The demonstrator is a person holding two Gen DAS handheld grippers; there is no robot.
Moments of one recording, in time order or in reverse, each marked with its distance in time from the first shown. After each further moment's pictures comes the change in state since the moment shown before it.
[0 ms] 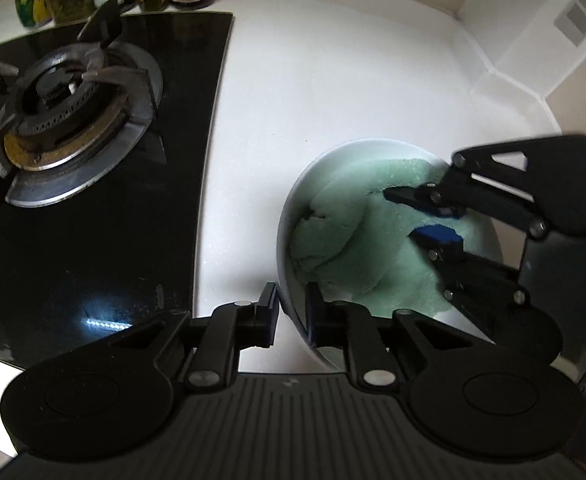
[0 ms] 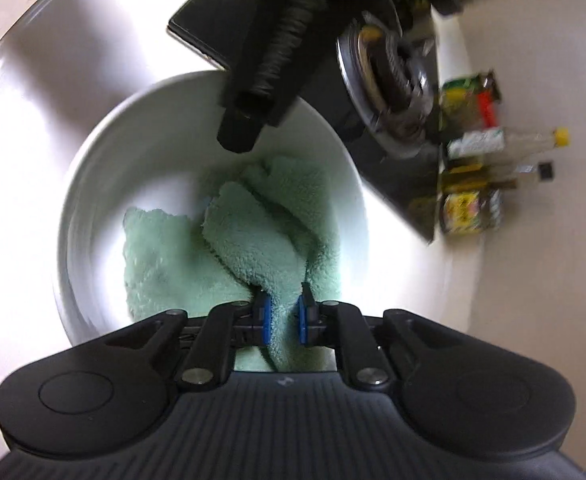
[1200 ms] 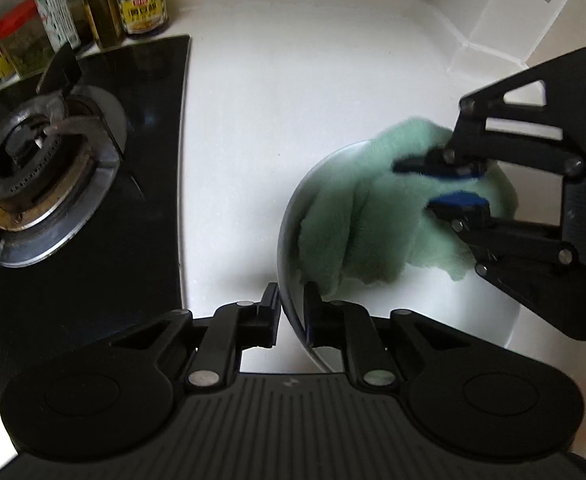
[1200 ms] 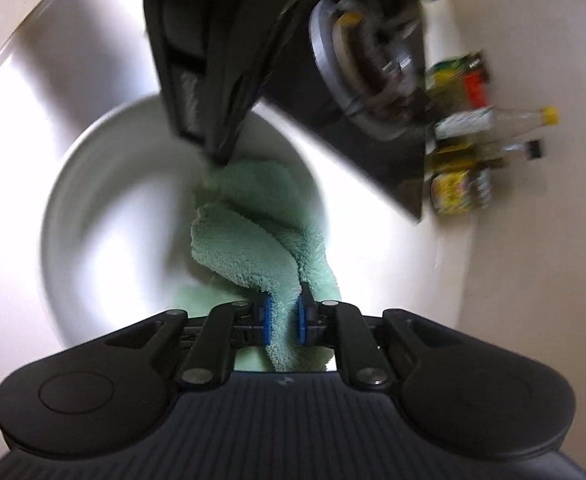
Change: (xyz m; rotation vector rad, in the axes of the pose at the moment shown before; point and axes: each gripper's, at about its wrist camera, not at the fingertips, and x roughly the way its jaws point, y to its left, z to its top) left arm 0.007 -0.018 0.003 0.134 -0.034 0.028; right arm -0.004 -0.017 -0.002 -0.016 0.046 -0.020
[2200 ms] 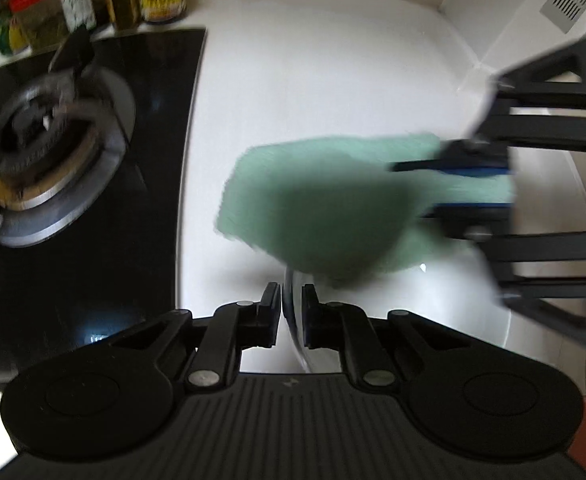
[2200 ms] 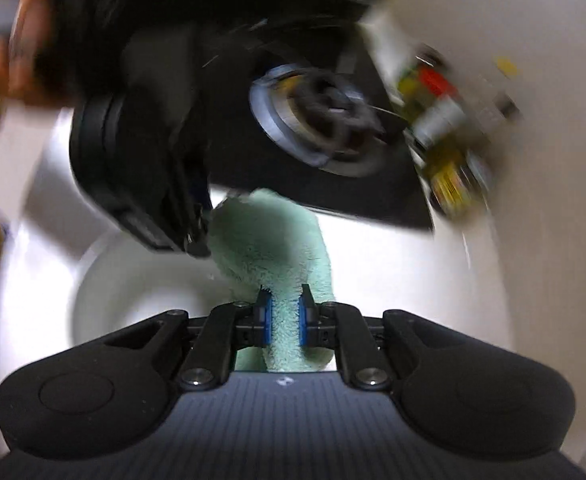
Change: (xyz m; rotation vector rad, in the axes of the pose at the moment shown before) left arm 0.004 0.008 0.000 -0.131 0.062 -0.063; right arm -0.037 -0.029 -0.024 0.135 -0.276 0.072
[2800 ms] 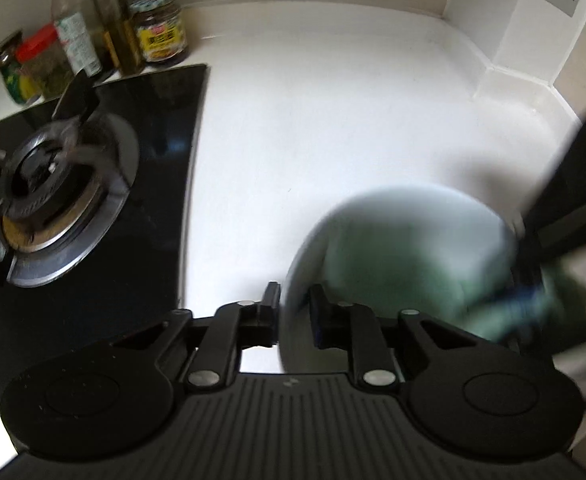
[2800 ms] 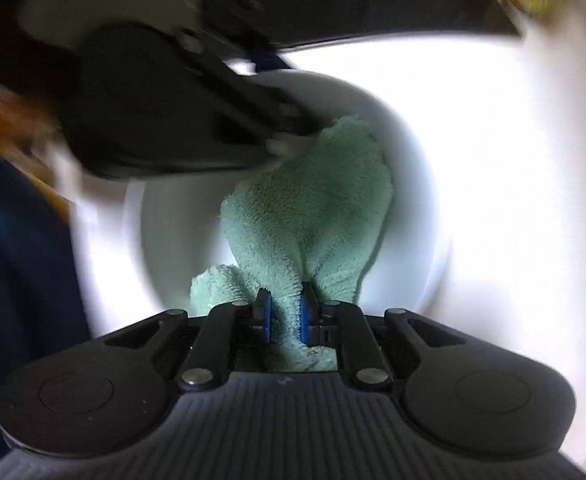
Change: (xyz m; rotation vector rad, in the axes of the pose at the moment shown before) left arm 0.011 -0.030 0.013 0.103 -0.125 0.115; right arm 0.020 -0.020 -0.033 0.603 0.302 0.546
